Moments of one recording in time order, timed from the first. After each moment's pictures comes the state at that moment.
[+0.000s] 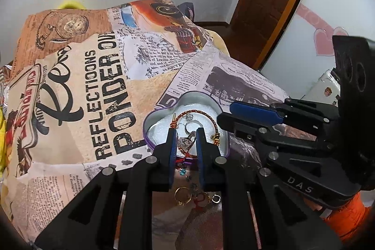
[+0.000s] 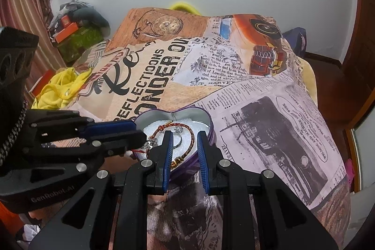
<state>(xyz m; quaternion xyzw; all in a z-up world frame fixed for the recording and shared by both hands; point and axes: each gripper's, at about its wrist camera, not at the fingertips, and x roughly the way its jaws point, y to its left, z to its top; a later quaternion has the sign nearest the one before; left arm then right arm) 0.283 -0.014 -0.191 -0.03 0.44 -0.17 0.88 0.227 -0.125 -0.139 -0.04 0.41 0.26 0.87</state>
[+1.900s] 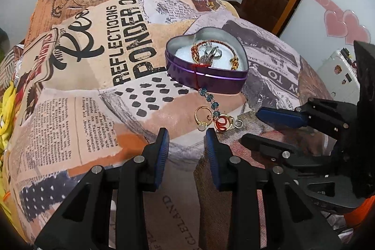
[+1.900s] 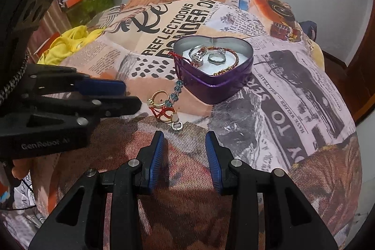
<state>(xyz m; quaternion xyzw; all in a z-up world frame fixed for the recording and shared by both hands) 0.225 0.004 -0.232 -0.01 0.50 -0.14 0.86 0.155 -0.106 -0.177 -0.10 0.46 0.28 0.84</state>
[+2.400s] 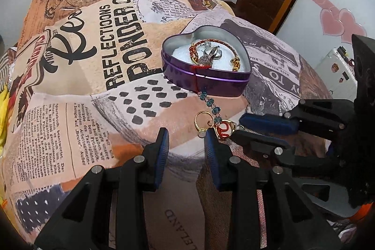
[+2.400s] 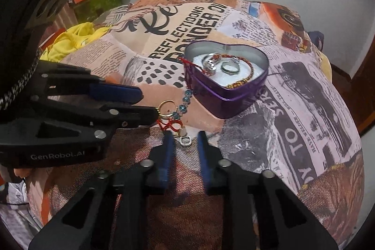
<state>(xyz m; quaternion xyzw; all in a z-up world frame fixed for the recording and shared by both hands) 0.233 0.005 -0.241 -0.01 0.49 -0.16 0.86 0.157 -0.090 -0.183 -0.12 0.43 0.30 0.84</state>
